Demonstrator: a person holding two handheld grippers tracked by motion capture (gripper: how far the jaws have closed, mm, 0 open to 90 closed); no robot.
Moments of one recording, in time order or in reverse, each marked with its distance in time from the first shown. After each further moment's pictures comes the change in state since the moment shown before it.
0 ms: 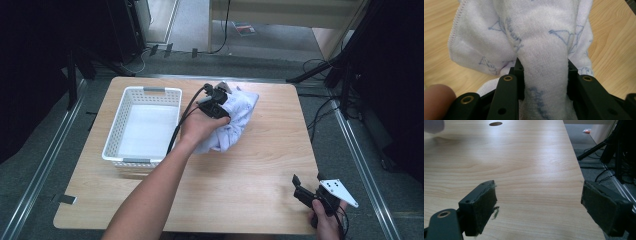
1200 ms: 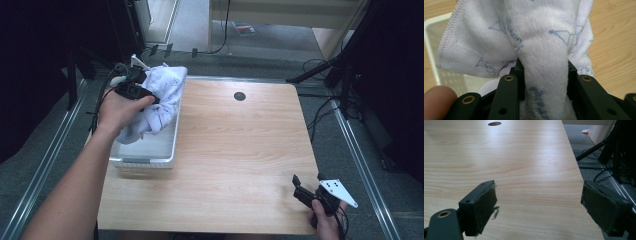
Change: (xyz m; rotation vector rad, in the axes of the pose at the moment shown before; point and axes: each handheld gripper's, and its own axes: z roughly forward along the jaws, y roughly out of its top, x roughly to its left) left arm 0.141 -0.065 -0.138 -0.079 0.149 -0.197; right arm 0.001 0.000 0.000 0.000 -0.010 -0.005
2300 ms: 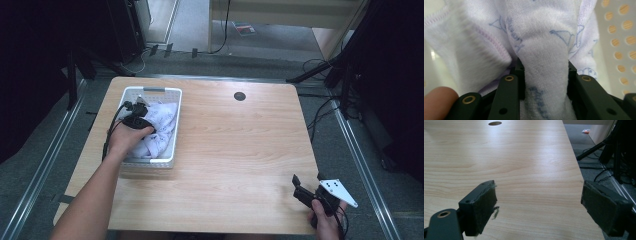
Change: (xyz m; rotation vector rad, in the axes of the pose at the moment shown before) left arm 0.059 -0.066 0.120 0.177 0.026 -0.091; right arm 0.000 0.000 0.000 -0.001 0.002 -0.006
